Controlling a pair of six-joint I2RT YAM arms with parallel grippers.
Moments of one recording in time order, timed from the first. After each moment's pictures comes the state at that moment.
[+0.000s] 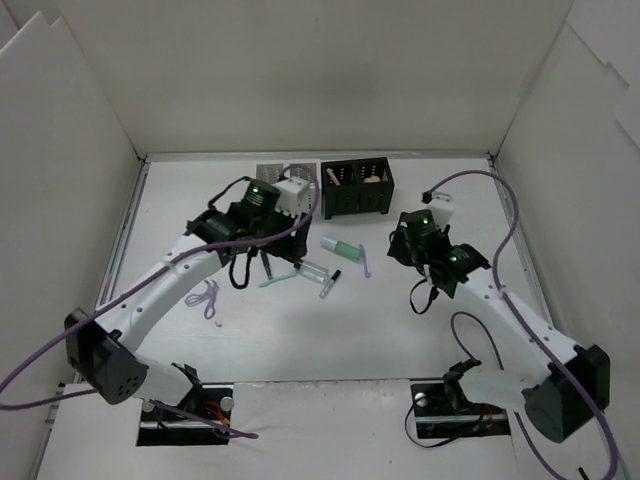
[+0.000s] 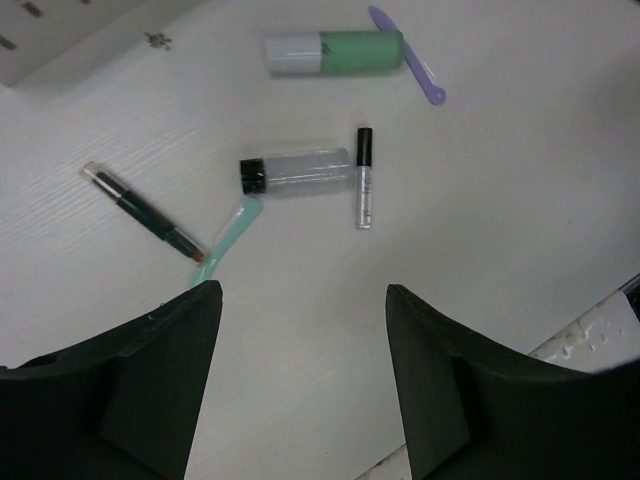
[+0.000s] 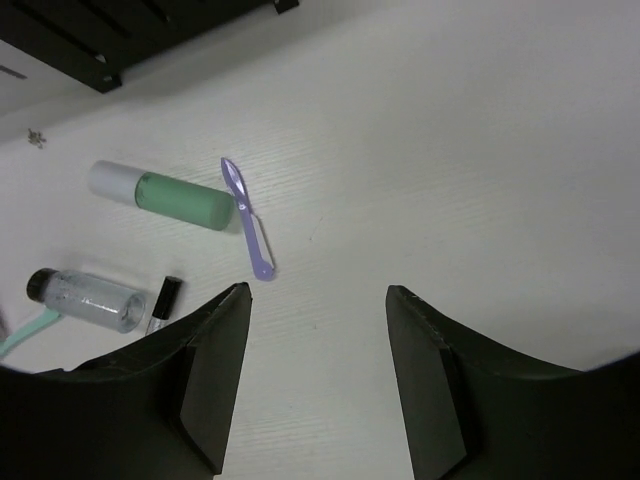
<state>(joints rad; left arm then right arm) -0.59 1.35 1.38 -0.76 0.11 -0.15 0.52 1.23 0.94 -0.53 0.43 0.65</state>
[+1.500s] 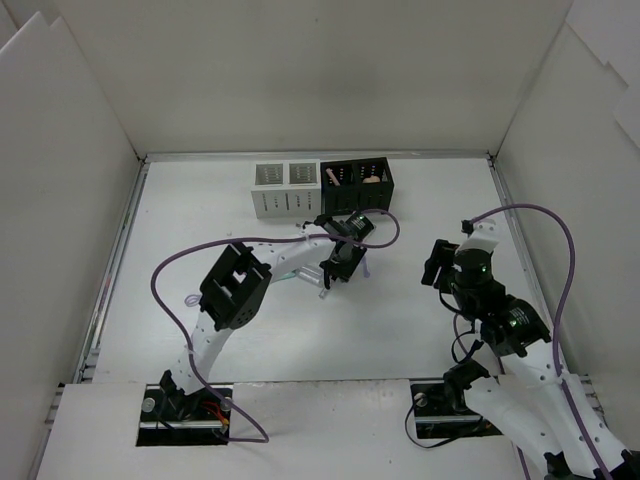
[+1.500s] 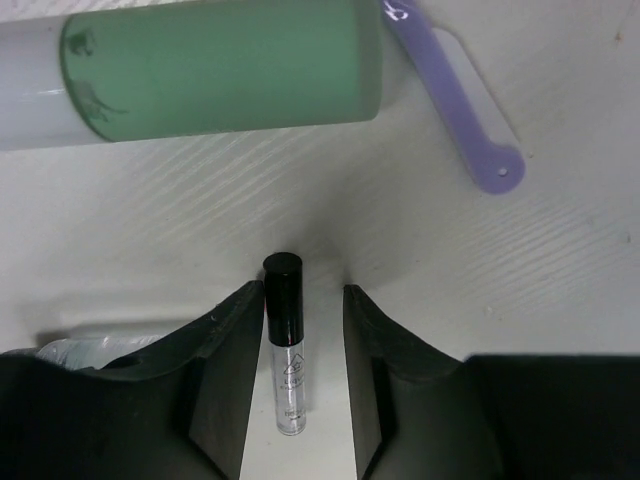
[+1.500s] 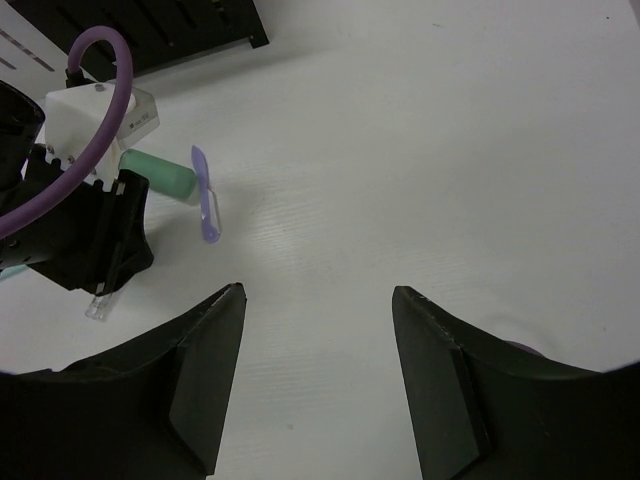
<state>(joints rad) -0.86 2.22 1.80 -0.79 -0.08 -0.26 0.44 0.67 0.79 -0.68 0.41 0.42</state>
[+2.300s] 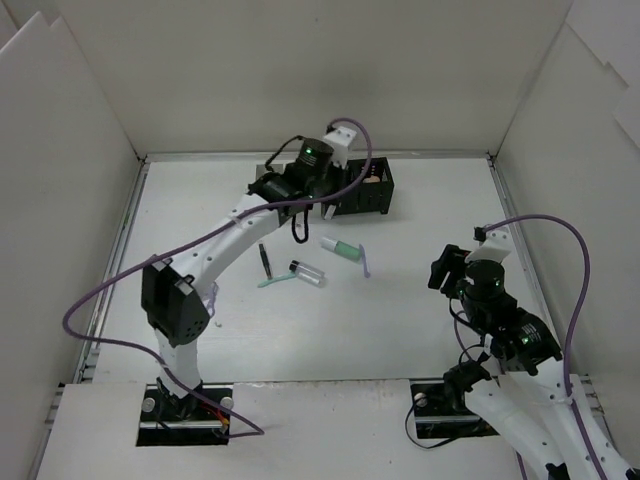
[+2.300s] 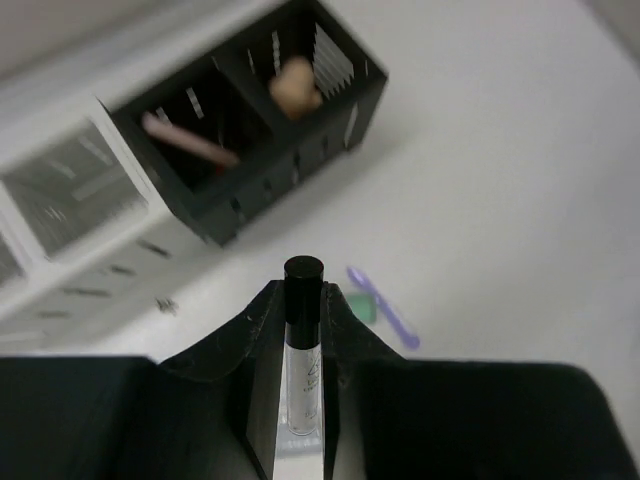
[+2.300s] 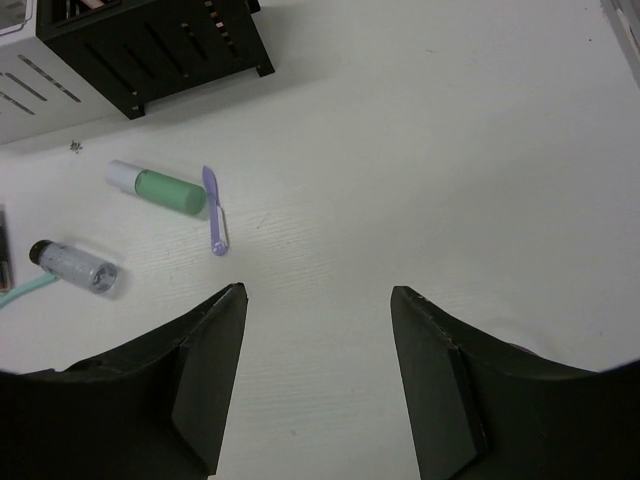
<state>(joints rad) -0.73 1.89 1.88 -0.58 -0.03 -0.16 0.44 0.57 0.78 -0.69 0.42 0.42</state>
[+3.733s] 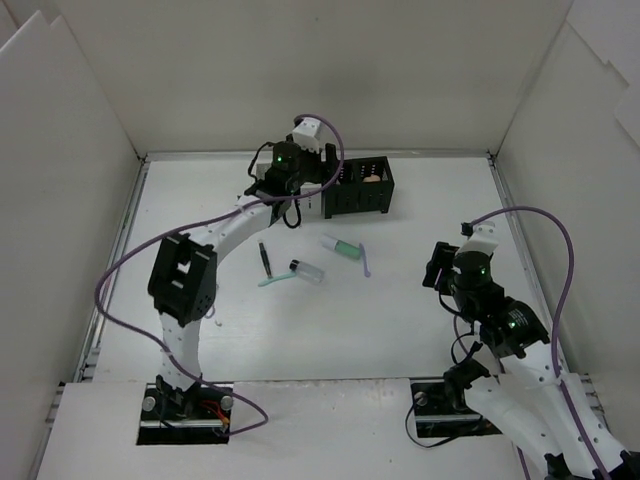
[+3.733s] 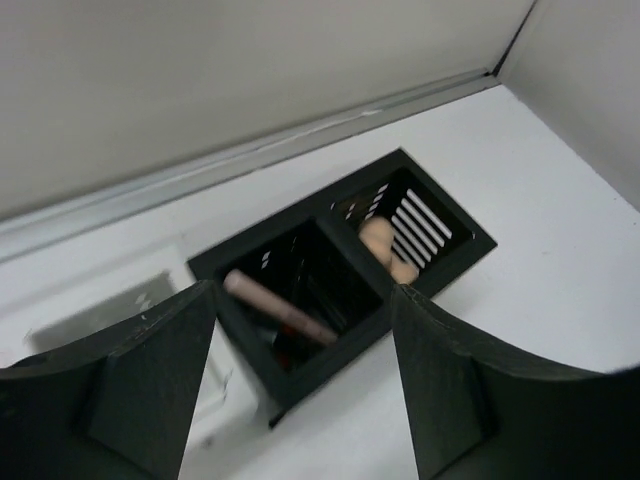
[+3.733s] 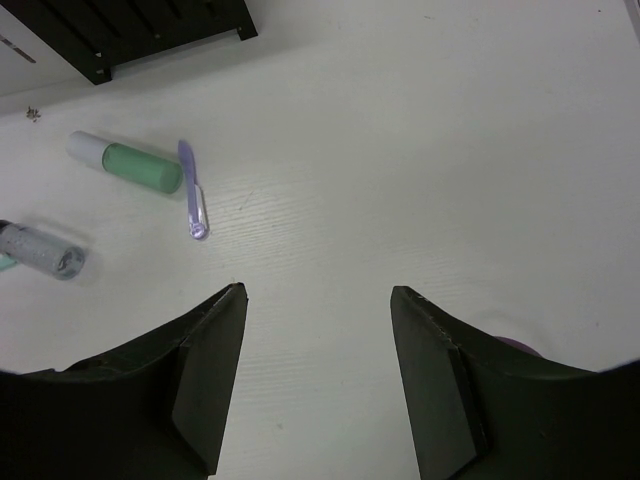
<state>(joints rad) -0.52 2.05 1.69 0.23 0.11 -0.18 0.44 0.65 0.76 -0.68 0.42 0.41</state>
